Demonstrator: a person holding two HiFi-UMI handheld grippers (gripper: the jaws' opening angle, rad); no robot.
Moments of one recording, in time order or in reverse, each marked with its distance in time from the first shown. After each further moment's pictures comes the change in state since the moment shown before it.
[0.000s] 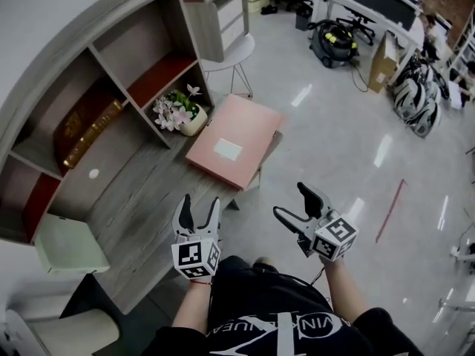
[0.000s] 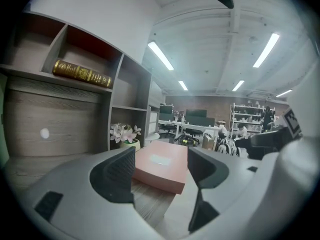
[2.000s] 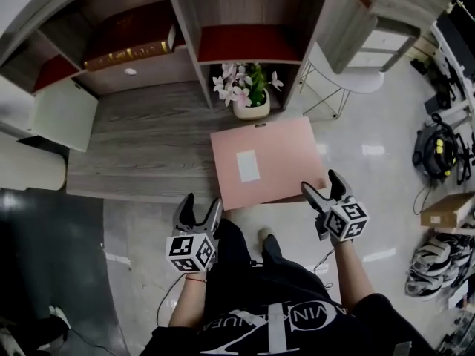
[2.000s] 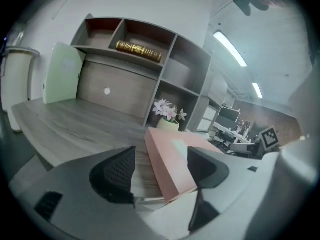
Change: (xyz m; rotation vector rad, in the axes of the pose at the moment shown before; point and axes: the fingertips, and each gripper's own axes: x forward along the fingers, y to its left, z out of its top) left arm 0.066 -0.012 -0.074 -0.484 0.062 0.708; right arm 0.227 -0.237 0.013 -0.163 0.478 0.407
